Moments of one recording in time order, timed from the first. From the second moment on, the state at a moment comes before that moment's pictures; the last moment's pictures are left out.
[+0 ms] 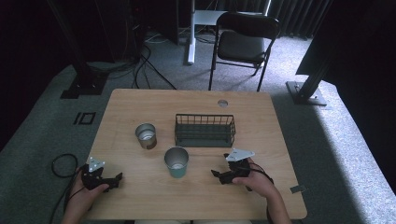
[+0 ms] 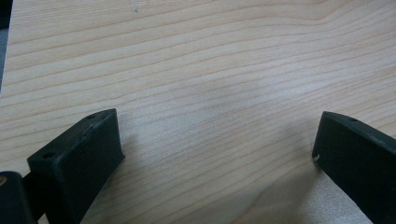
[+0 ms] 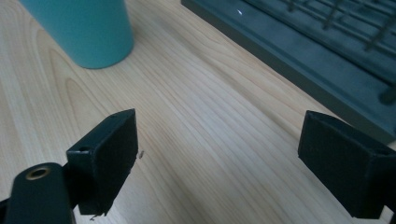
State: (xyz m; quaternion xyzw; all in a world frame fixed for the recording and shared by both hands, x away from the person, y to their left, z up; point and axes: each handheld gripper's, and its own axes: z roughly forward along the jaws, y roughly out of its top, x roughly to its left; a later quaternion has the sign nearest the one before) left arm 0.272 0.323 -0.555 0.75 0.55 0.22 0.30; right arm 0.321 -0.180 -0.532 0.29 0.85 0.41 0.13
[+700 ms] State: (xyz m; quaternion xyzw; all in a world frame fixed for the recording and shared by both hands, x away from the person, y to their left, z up) left arm 0.272 0.323 -0.555 0.75 0.55 0.22 0.30; right arm 0.320 -0.140 -0.528 0.24 0.86 0.43 0.11
